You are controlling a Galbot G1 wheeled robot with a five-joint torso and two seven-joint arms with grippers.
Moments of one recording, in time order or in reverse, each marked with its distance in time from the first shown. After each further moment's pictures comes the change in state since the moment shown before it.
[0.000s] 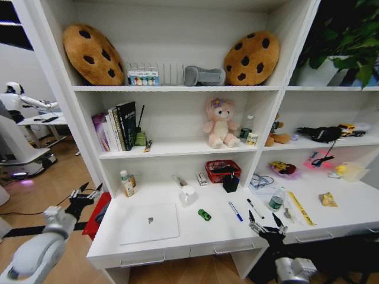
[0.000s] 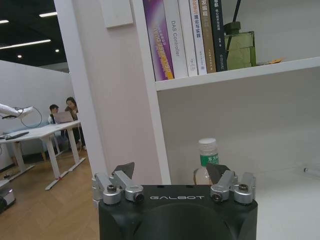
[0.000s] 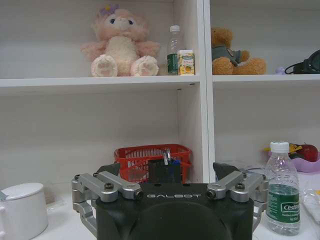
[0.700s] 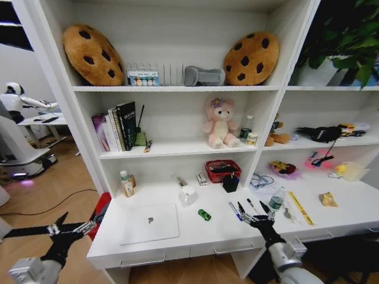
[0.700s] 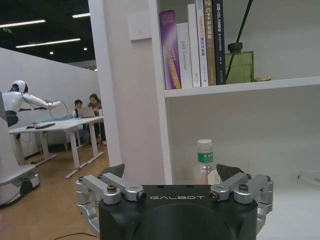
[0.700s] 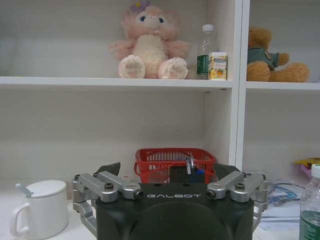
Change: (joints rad) left arm 0.239 -0.321 -0.097 -0.263 0.100 -0.021 0.010; right arm 0.051 -0.183 -0.051 0.038 0.058 -0.093 0.049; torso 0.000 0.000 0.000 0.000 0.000
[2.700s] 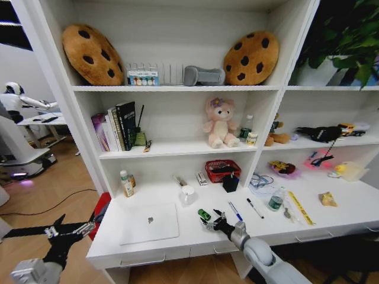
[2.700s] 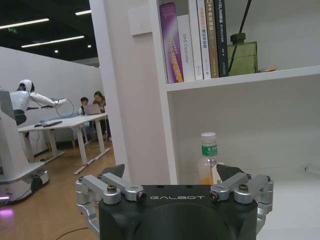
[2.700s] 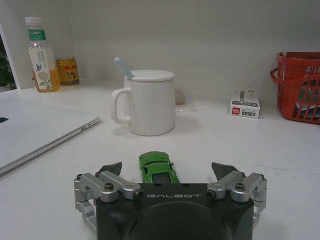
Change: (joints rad) left arm -0.007 -0.019 0.020 -0.005 0.054 0.023 -0.019; right arm 0.589 -0.157 -0.559 -0.544 0.053 -0.113 -0.307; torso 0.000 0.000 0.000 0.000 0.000
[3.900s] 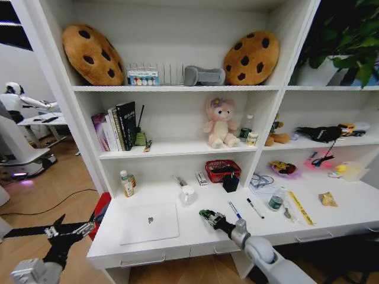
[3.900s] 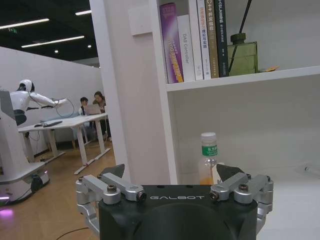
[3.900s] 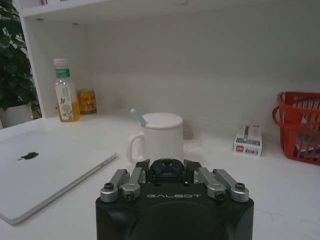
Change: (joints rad) left arm 0.000 0.000 0.000 0.000 0.000 0.000 0.000; right arm -0.082 -0.089 0.122 0.184 0.081 -0.032 -0.061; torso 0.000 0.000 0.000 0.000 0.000
